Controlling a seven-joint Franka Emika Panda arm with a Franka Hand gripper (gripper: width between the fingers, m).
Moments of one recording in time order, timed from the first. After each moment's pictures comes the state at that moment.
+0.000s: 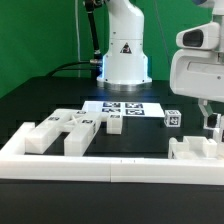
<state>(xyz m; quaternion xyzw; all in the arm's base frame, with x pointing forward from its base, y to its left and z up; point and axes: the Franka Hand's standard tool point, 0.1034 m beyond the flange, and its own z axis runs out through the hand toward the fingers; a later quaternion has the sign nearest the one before) 0.640 0.131 0.072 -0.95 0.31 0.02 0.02</state>
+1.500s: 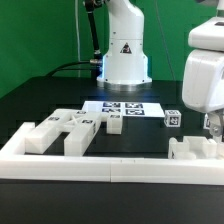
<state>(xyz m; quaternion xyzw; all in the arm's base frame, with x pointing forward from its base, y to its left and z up) 0.644 0.125 0.075 -0.95 -0.31 0.00 0.00</state>
